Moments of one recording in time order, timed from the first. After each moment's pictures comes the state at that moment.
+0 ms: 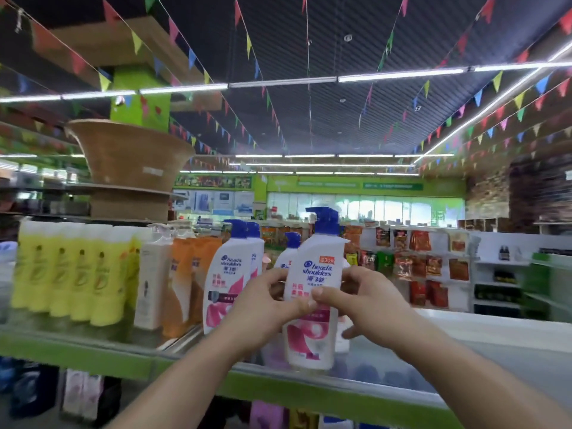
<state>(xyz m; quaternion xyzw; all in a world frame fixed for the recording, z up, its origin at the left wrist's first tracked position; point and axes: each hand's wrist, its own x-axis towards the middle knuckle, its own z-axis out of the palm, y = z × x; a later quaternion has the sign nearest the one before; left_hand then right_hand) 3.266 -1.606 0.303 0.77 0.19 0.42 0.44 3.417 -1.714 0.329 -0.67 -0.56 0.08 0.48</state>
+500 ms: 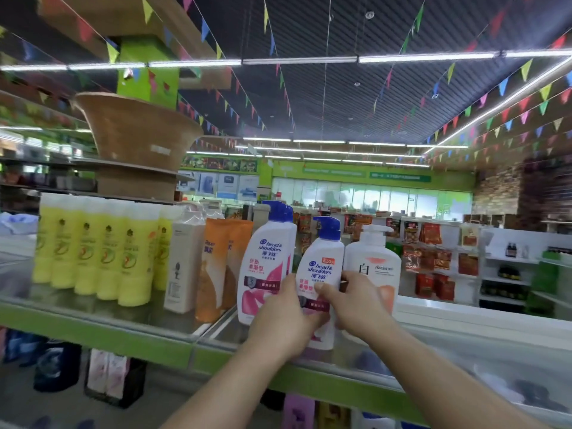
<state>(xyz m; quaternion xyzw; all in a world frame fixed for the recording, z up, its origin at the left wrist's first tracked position) 3.262 -1.542 0.255 0.80 0.39 0.37 0.26 3.385 -1.590 0.284 -0.74 -0.47 0.02 0.48</state>
